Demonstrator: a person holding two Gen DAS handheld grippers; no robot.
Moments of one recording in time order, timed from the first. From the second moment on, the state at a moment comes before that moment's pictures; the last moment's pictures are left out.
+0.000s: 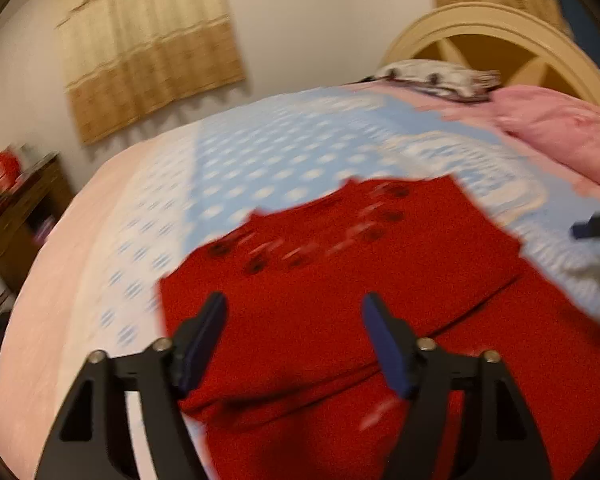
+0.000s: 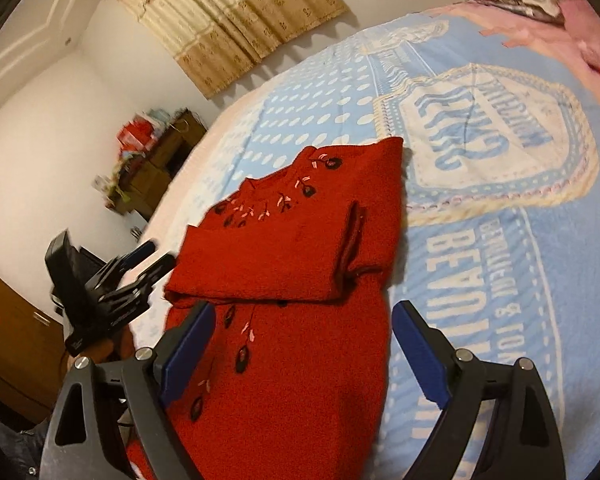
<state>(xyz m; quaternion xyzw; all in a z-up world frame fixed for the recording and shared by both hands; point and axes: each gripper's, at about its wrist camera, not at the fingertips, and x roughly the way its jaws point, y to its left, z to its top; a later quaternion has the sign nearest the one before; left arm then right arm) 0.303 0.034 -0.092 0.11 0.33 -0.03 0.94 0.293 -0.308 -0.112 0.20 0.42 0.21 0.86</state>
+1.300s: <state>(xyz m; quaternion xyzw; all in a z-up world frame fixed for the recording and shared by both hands) 0.295 0.157 -0.148 -0.09 0.35 0.05 0.93 0.402 -0.244 -0.118 -0.02 0.43 0.07 0.90</state>
